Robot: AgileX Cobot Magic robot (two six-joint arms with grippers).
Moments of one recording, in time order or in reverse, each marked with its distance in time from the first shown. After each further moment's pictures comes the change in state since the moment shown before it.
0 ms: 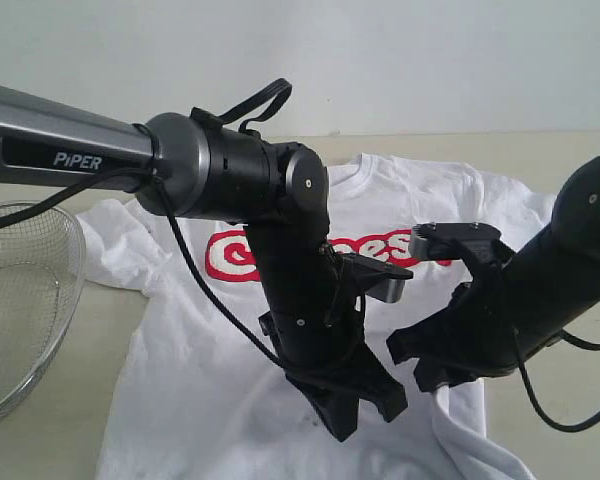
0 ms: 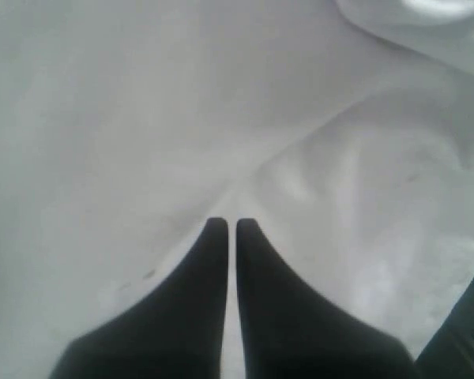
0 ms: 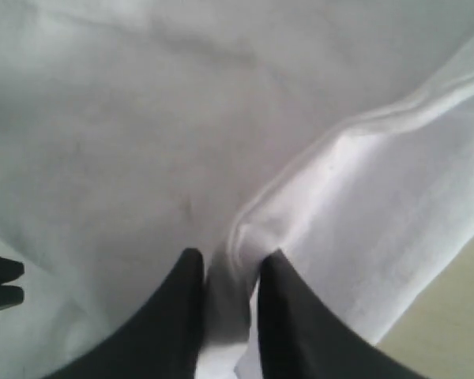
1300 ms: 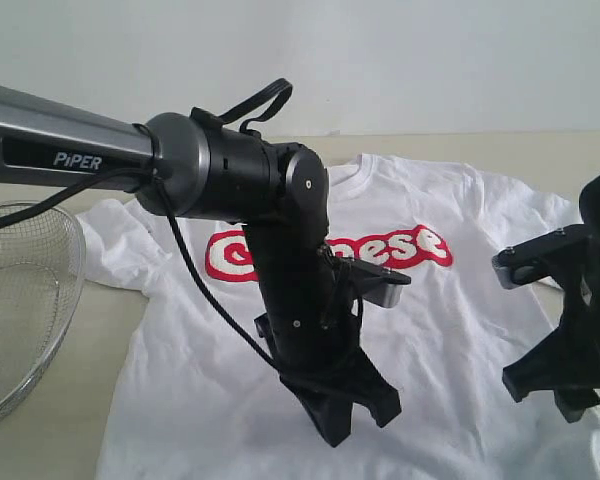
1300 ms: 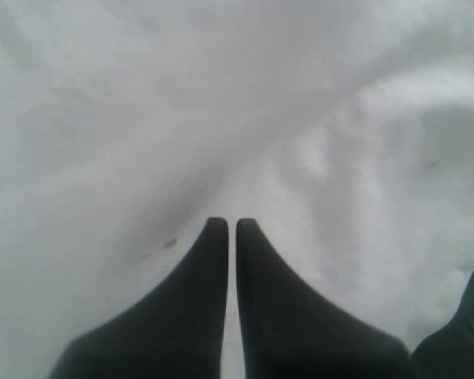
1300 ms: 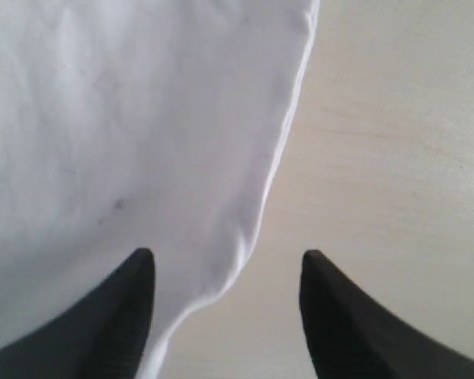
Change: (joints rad) left arm 0.000 0.000 0.000 0.014 0.033 0.000; right arm 0.000 -0.110 0.000 -0.890 0.341 0.732
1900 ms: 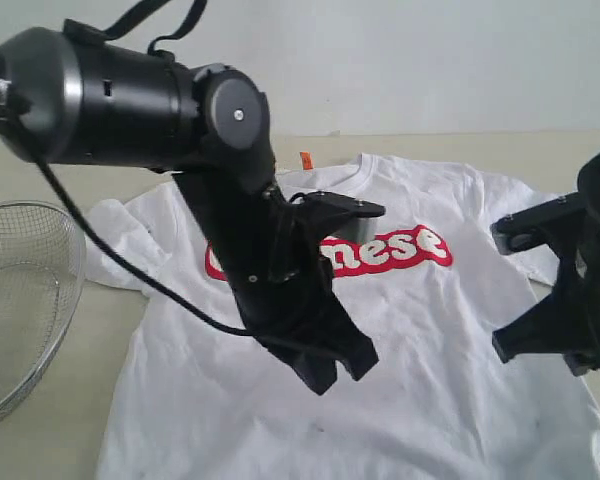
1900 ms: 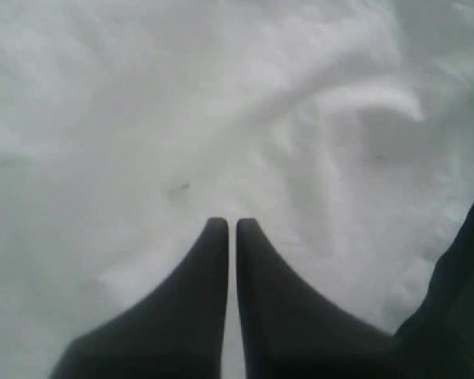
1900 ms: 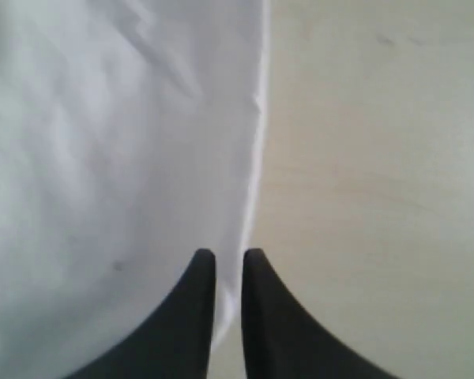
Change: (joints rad) left arm 0.037 -0.253 0.150 0.009 -0.102 -0.008; right arm 0.000 -0.008 -0.059 -0.026 -0.036 0.048
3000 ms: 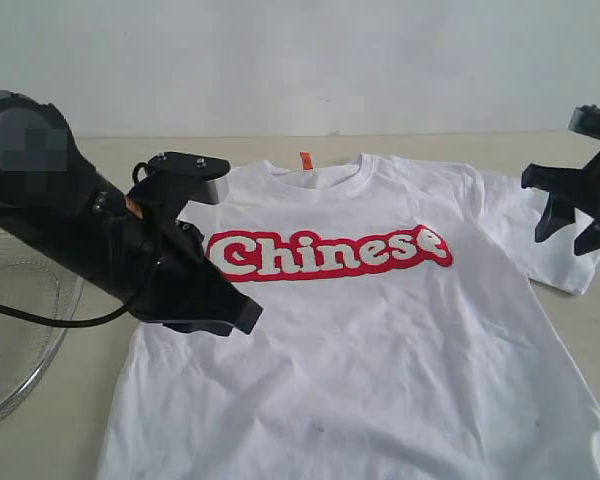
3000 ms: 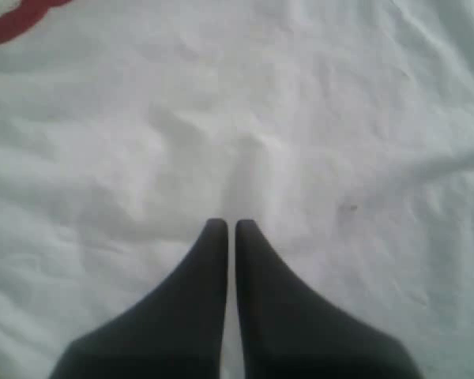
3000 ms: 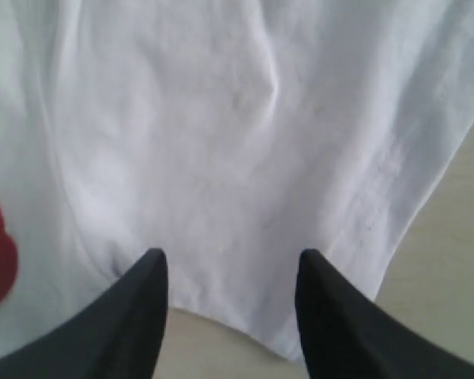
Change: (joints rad) left arm 0.169 -0.286 0.385 0.016 -0.403 -0.043; right arm -0.506 0.448 -0.531 0.655 -0.081 -0.462
